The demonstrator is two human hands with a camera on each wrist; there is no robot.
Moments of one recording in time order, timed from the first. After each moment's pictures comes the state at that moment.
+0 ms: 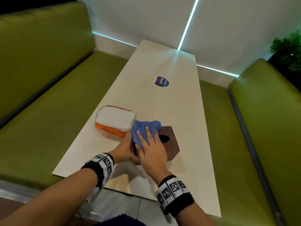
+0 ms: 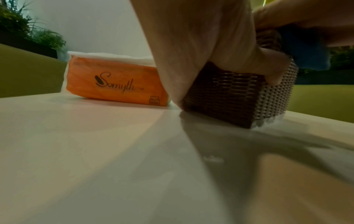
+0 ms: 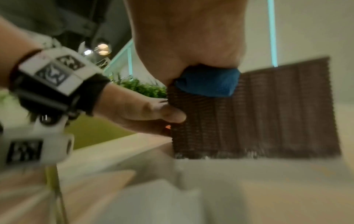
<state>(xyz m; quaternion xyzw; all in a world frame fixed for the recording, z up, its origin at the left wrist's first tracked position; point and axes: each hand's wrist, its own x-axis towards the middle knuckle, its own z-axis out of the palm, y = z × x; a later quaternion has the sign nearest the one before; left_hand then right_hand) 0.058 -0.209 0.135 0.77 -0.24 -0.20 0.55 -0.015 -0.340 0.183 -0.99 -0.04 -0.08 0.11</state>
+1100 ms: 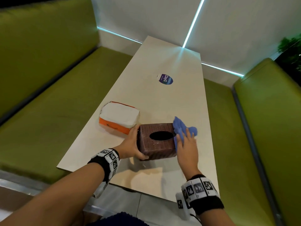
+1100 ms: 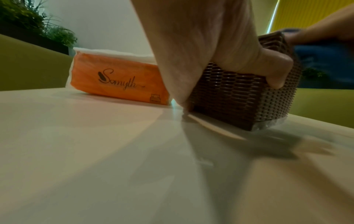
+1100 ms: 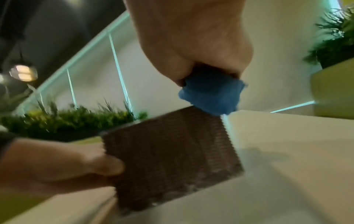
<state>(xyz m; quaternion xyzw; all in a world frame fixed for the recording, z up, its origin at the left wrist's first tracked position) 0.062 -0.213 0.131 0.78 -0.22 -0.19 0.55 -0.031 -0.425 0.196 -0.94 0.17 -0.12 0.28</state>
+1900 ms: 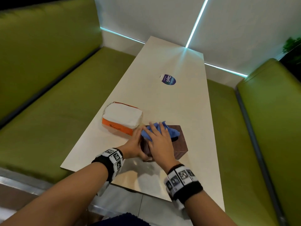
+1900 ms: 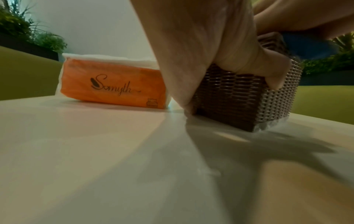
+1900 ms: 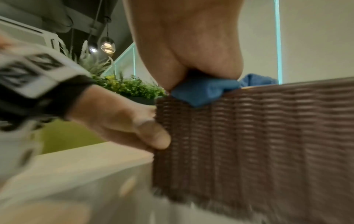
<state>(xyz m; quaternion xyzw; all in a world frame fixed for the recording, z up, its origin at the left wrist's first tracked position) 0.066 -0.215 0.125 0.79 -0.23 -0.21 0.53 0.007 -0.344 0.199 -0.99 -0.04 0.00 0.11</state>
